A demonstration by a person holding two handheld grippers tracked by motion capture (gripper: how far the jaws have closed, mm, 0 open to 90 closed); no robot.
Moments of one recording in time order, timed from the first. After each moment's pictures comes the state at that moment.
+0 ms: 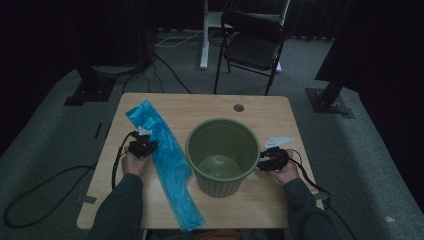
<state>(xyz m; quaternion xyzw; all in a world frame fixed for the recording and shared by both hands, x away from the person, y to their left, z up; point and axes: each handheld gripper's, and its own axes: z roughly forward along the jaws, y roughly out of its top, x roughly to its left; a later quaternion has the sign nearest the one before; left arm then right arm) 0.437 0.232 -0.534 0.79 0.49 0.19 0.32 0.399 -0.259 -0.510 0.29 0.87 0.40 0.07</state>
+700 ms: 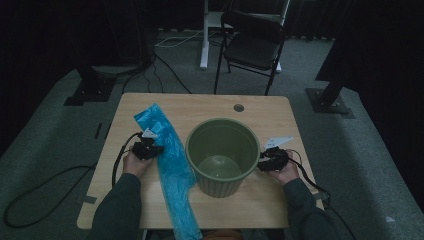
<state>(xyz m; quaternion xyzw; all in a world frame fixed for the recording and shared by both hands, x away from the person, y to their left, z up) 0.433 0.227 -0.532 0.84 0.41 0.12 0.33 0.400 -0.259 -0.512 0.30 0.87 0.40 0.06</state>
